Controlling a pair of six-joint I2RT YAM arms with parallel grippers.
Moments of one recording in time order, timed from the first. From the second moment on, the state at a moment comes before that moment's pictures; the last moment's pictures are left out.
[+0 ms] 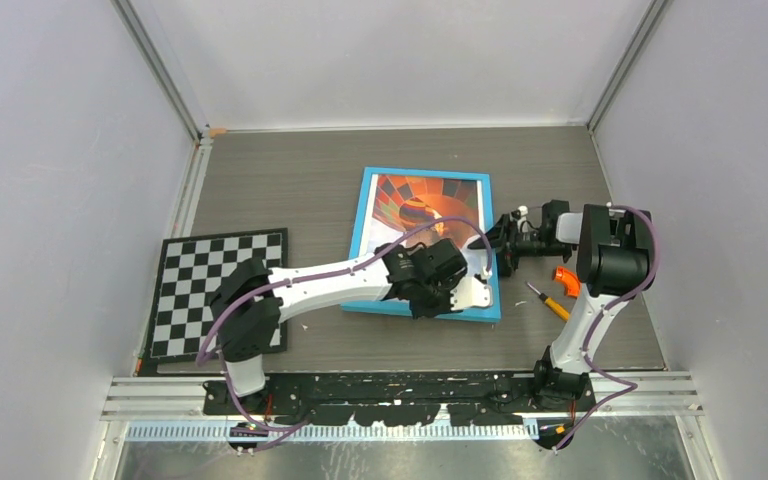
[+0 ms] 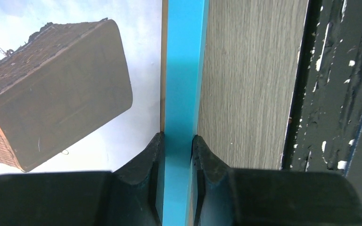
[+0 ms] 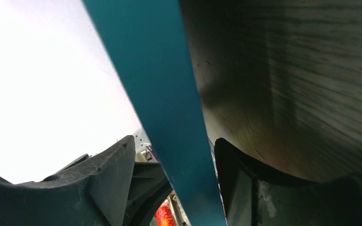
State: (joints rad) left arm -1.15 1.80 1.40 -0.67 0.13 0.46; right arm -0.16 1.95 0.95 -0.43 -1.18 0.45
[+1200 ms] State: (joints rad) left arm -0.64 1.57 1.59 -0.74 0.14 0.26; right arm -0.16 1.82 1.66 -1.08 -0.83 0.19
